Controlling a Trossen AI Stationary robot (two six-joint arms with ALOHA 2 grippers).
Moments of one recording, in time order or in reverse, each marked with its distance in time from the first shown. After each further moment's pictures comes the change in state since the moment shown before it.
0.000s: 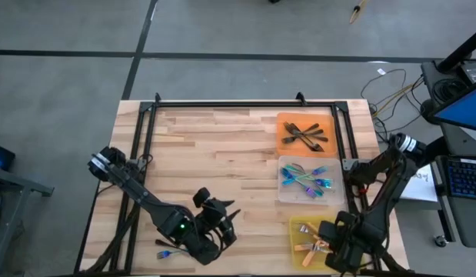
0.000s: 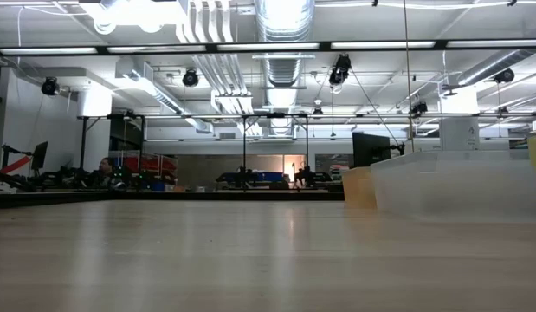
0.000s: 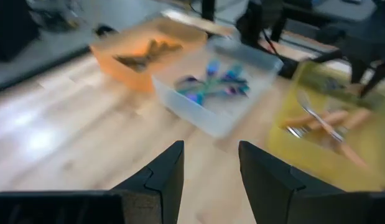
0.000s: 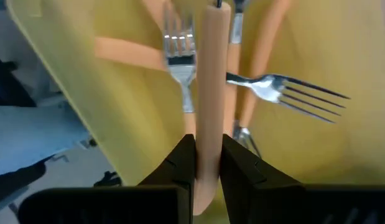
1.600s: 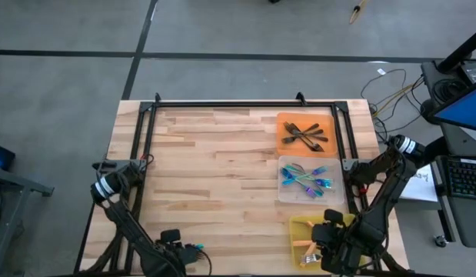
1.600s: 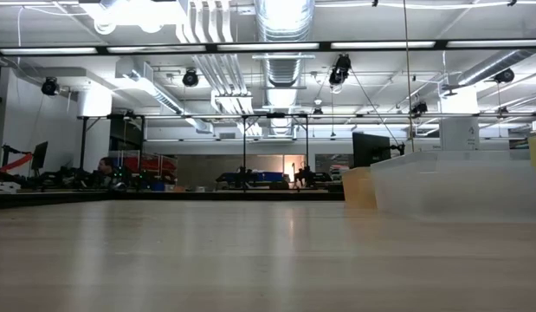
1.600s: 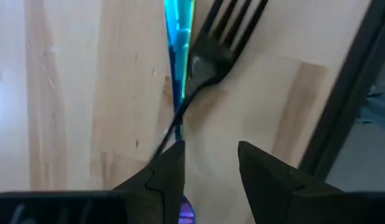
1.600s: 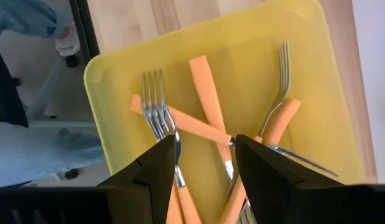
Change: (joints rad) left arm -0.289 0.226 -0.002 -0.405 0.954 -0.210; right arm -0.026 0.024 0.070 0.025 0.223 -0.247
